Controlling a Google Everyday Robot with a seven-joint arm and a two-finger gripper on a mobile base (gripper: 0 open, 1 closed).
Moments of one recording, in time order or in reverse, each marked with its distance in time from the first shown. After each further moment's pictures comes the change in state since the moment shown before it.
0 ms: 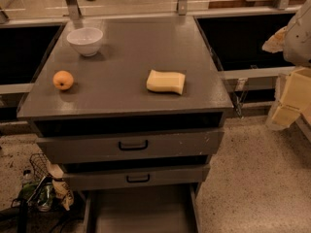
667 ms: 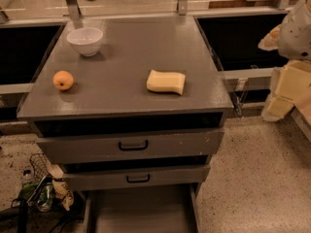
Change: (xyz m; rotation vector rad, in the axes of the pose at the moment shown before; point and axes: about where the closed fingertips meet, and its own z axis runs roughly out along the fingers) arm 0.000 -0.019 0.012 -0.025 -0.015 0.002
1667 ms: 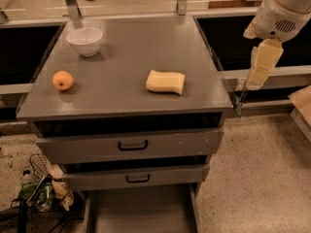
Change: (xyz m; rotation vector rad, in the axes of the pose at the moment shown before) arm -0.004 -0.096 0.049 -0.036 0.032 -0.014
